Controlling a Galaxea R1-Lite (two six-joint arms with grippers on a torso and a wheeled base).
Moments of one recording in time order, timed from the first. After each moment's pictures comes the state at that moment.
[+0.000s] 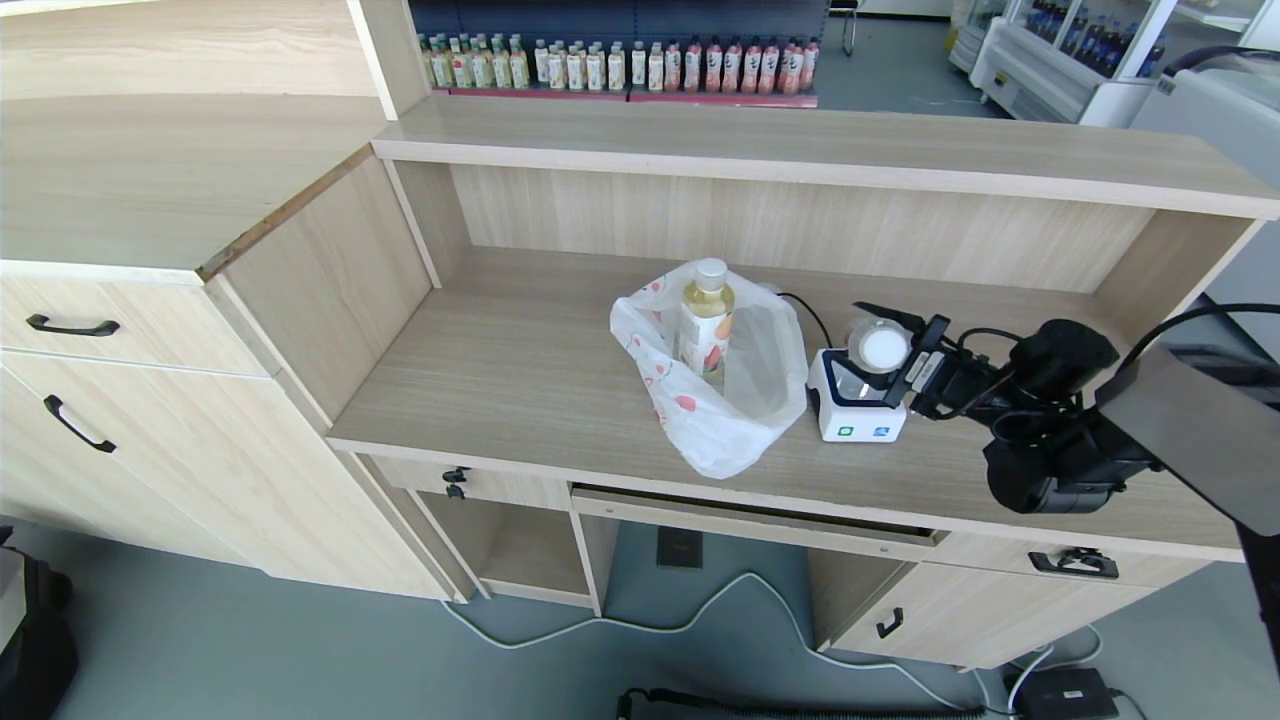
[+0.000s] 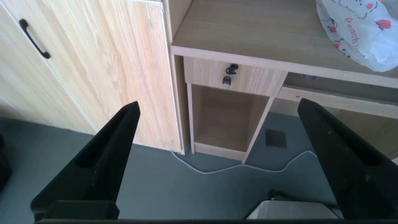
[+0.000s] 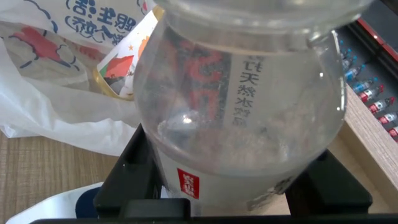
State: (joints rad) left arm 0.00 0.00 0.00 -0.05 0.04 -0.02; right arm 0.00 2.42 -1.28 -1.57 0.92 -0.89
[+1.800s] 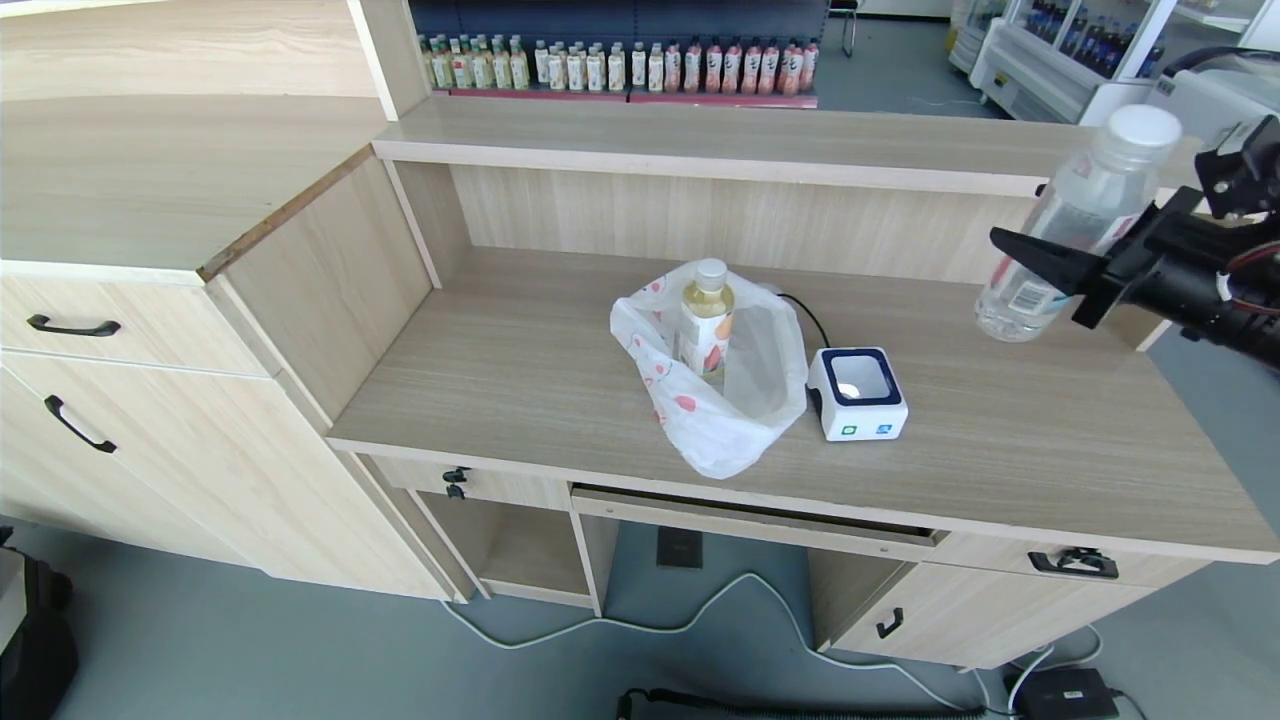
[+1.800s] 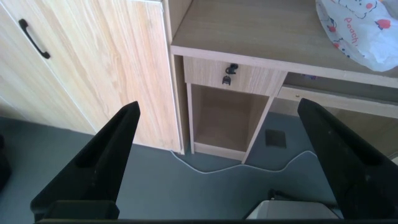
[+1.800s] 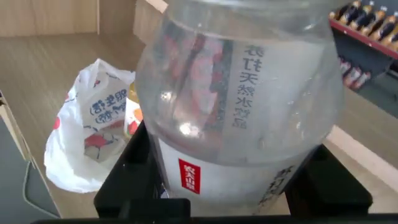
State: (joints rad) left arm 0.00 0.00 0.00 -0.05 0.04 -0.02; right arm -0.12 1.65 -0.90 -1.03 0.71 -0.33
